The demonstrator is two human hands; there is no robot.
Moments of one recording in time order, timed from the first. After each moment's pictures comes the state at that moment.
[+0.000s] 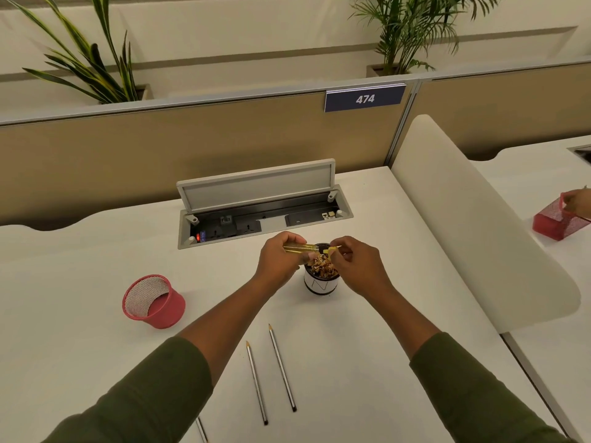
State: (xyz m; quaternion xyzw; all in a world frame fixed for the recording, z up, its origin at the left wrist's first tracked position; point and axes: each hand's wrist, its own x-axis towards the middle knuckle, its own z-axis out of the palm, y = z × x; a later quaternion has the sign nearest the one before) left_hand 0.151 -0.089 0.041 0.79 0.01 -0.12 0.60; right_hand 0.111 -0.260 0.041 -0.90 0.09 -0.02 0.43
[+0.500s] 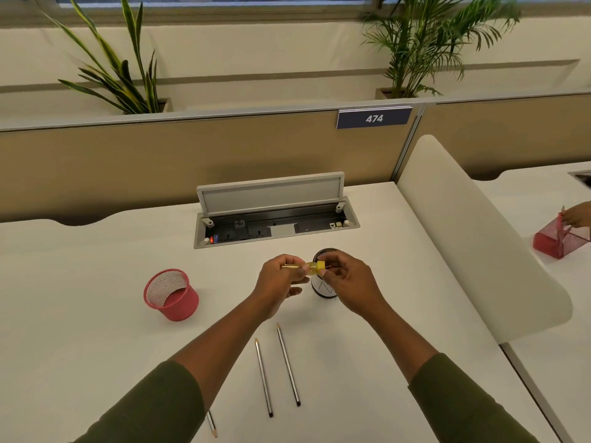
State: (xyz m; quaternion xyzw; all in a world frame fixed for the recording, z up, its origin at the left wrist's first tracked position) left_hand 0.107 -0.064 0.049 0.69 0.10 -0.19 0.69; right_hand 0.079 -0.229 0.051 -0.85 0.01 -0.01 0.53
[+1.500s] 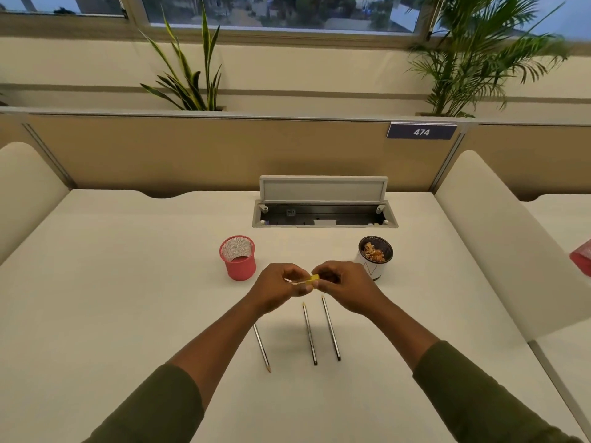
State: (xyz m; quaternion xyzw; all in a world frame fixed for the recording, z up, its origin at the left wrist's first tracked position) left_hand -0.002 0.065 0.073 0.81 -0.03 -0.15 0.57; right_hand 0.002 -0.125 0.084 -0.90 -0.15 0.08 0.40
